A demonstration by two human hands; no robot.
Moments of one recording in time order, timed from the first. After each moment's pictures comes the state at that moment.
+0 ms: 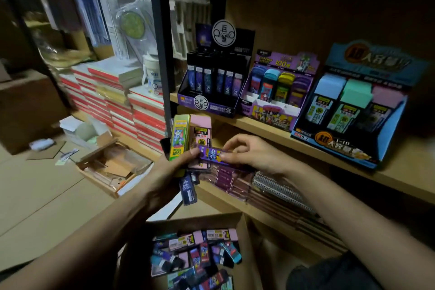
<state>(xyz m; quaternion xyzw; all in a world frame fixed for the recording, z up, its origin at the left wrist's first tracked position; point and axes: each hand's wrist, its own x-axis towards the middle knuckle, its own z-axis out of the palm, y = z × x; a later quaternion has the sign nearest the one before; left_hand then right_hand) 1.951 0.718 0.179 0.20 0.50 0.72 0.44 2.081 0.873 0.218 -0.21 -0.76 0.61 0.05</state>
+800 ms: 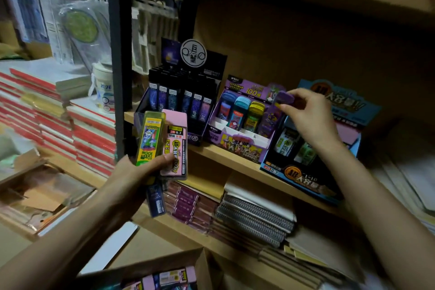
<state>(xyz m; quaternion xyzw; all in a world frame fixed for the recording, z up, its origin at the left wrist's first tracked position) 1.910 0.774 0.188 0.23 0.50 0.73 0.41 2.114 0.997 0.313 -0.36 -0.83 0.12 0.41</state>
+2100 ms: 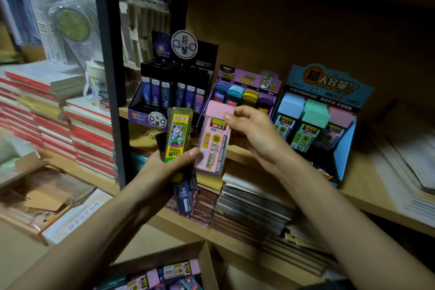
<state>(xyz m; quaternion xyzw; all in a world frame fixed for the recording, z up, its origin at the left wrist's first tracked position) 1.959 0.790 0.202 0.27 0.44 0.72 0.47 2.080 0.919 0.271 -0.27 -0.72 0.57 0.30</state>
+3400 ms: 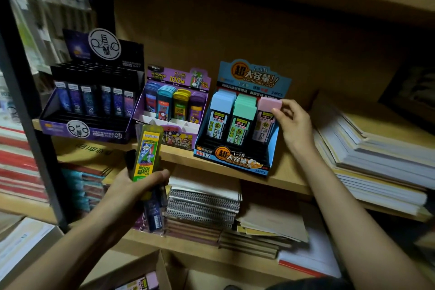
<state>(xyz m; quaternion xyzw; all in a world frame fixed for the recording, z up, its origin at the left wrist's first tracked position) 2.010 0.836 0.175 0.29 0.49 0.69 0.44 2.250 1.051 0.259 -0.36 -0.73 0.24 0.53</state>
